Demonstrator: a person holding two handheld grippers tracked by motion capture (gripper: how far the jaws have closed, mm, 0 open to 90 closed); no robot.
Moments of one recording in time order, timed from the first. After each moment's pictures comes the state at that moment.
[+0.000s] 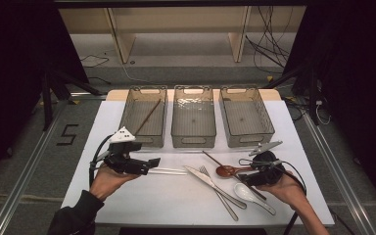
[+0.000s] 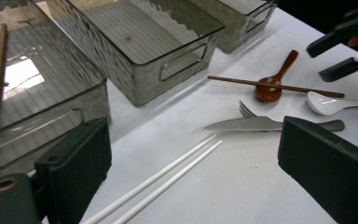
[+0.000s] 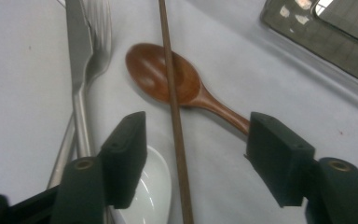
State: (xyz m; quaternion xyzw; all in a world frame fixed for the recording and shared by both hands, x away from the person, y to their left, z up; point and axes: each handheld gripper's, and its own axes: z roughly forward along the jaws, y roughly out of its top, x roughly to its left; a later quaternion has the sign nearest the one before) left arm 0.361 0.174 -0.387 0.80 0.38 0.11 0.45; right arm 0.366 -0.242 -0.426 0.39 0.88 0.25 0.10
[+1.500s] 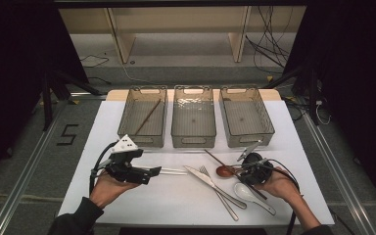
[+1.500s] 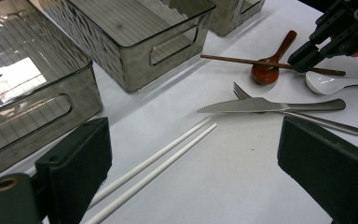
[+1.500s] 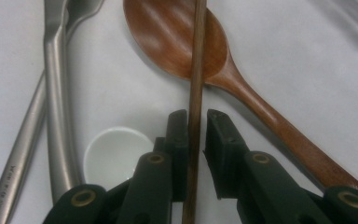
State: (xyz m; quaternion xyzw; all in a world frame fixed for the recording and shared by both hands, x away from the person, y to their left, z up) left arm 0.349 0.169 -0.393 0.81 0.37 0.12 0.43; right arm 0.387 -0.225 -0.453 0.33 0.93 0.16 0.06
